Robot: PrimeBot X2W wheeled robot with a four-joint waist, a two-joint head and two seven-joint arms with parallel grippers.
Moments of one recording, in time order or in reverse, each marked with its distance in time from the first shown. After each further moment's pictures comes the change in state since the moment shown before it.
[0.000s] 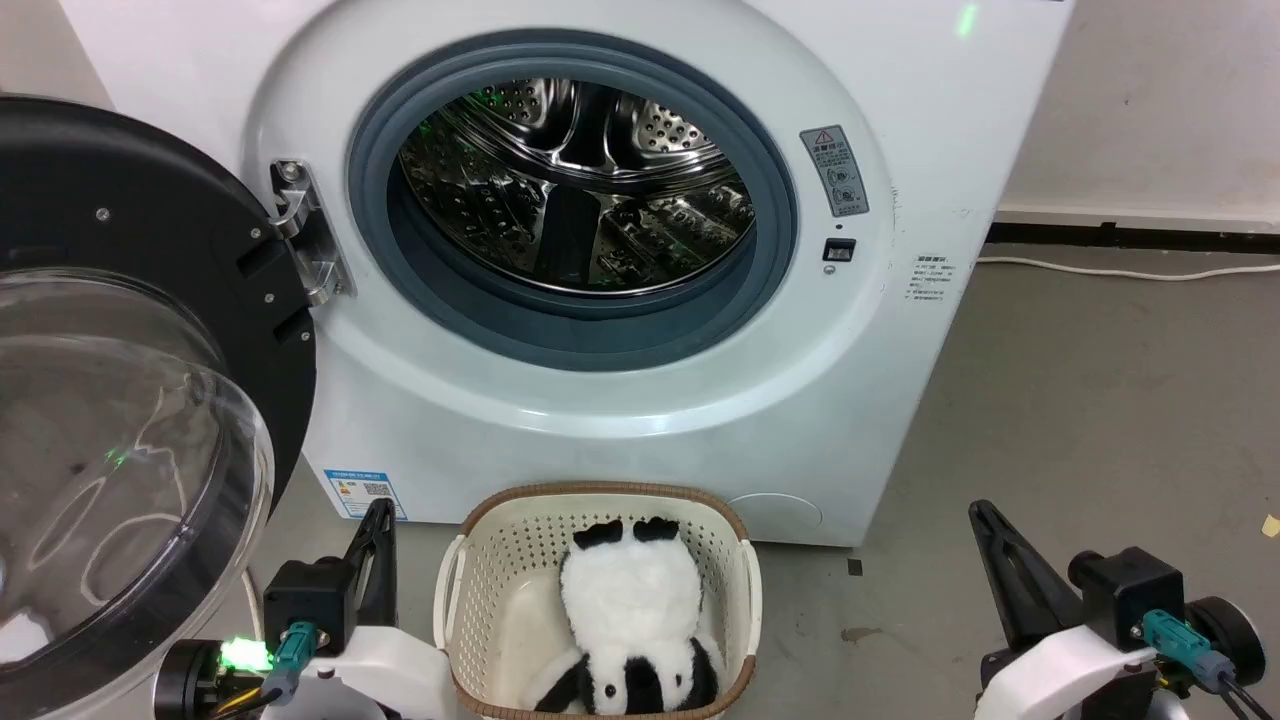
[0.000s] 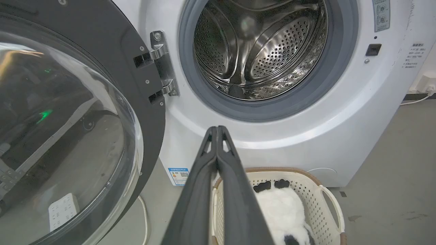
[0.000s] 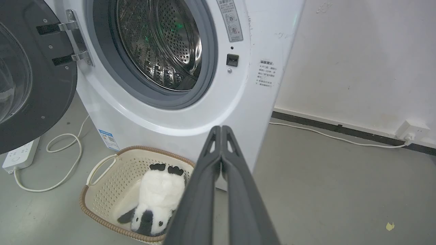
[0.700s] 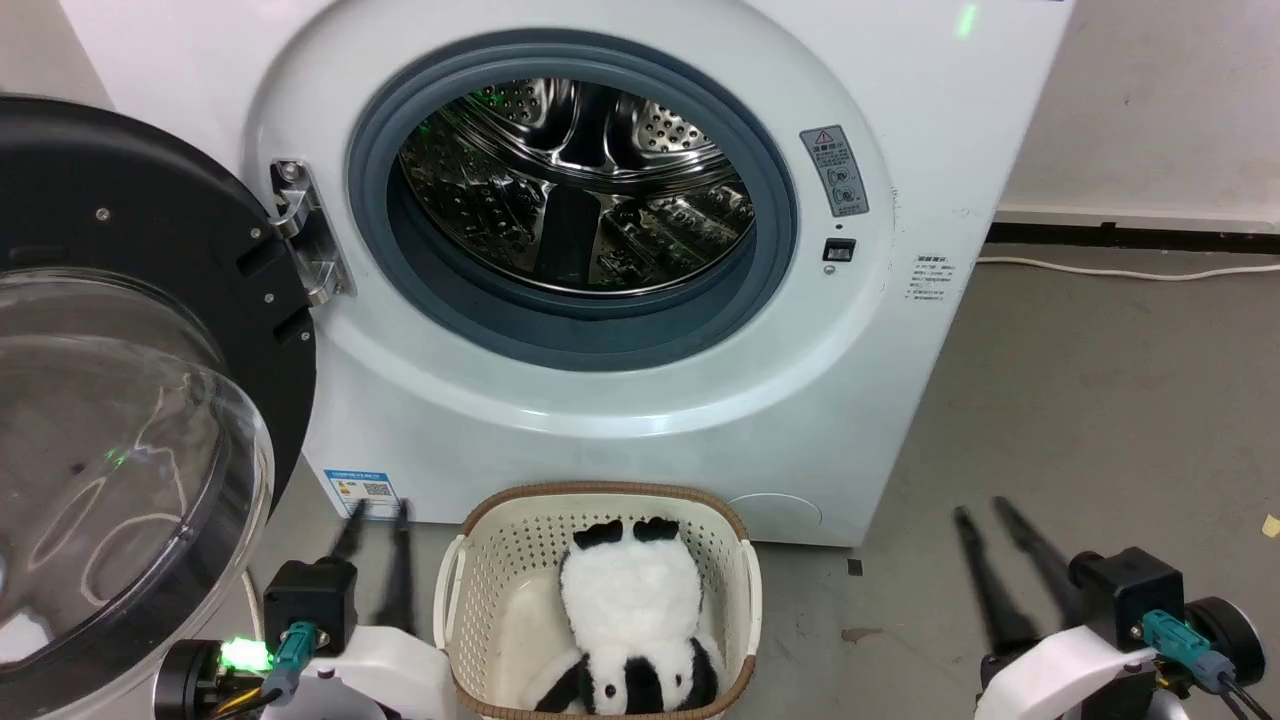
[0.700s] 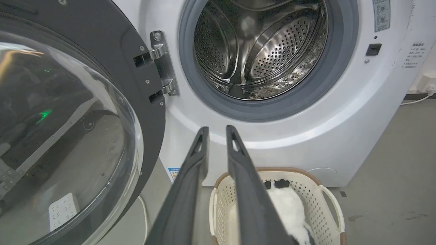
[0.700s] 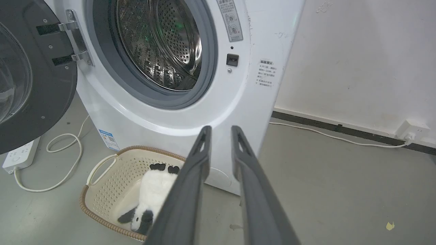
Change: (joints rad) left arm 0.000 0.000 0.000 0.000 0.000 0.000 0.000; right arm 0.000 0.000 0.000 0.000 0.001 0.000 0.000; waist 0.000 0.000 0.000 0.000
